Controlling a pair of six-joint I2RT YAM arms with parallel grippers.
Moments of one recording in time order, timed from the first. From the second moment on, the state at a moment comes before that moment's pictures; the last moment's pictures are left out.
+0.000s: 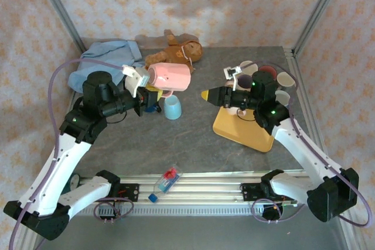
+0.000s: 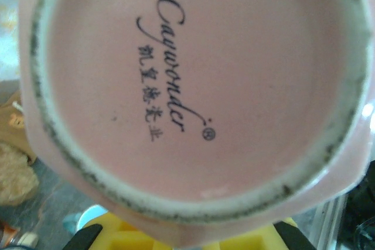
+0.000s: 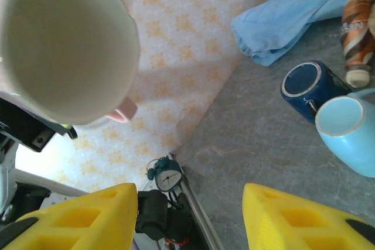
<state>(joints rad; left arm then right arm) -0.37 0.95 1.21 -0.56 0.51 0.02 0.42 1.11 0.94 -0.06 -0.87 0.68</state>
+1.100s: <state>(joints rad) -0.49 1.04 1.29 -0.35 0.55 -0.17 0.52 1.17 0.95 0.45 -0.99 0.68</state>
